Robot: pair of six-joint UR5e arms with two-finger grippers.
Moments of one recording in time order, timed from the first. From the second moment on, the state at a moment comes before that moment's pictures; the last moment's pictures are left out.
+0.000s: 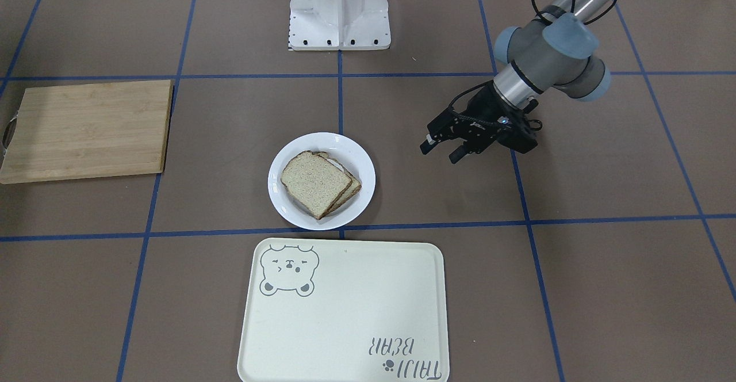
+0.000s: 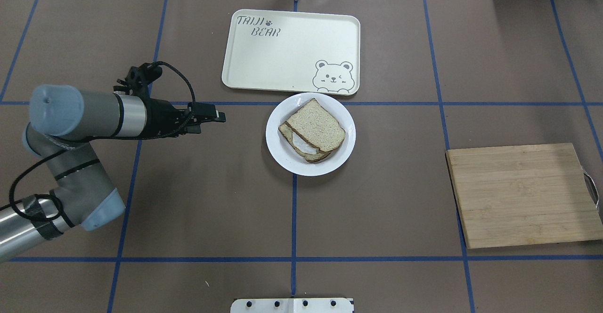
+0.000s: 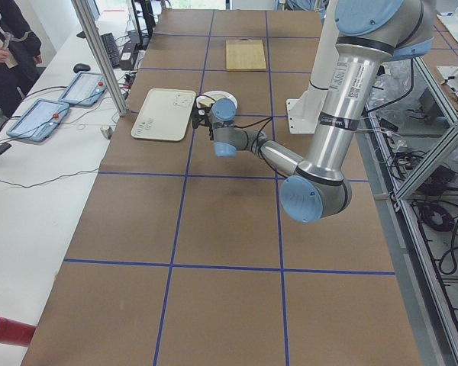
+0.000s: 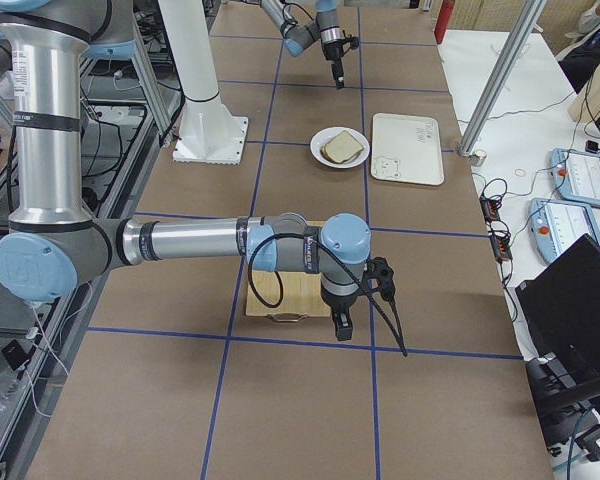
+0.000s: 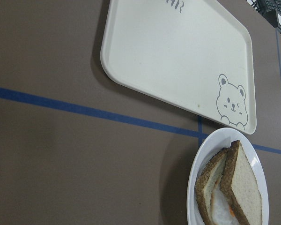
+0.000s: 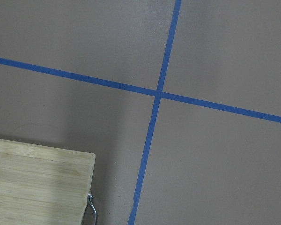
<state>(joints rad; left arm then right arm) -0.65 -1.93 -1.53 -2.71 -1.93 -1.55 1.59 -1.62 1.72 -1.64 2.34 -0.19</state>
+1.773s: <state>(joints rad) -0.46 -2.11 -1.35 -2.81 -1.71 -1.69 1.59 -1.62 1.72 -1.64 2.34 -0.19</state>
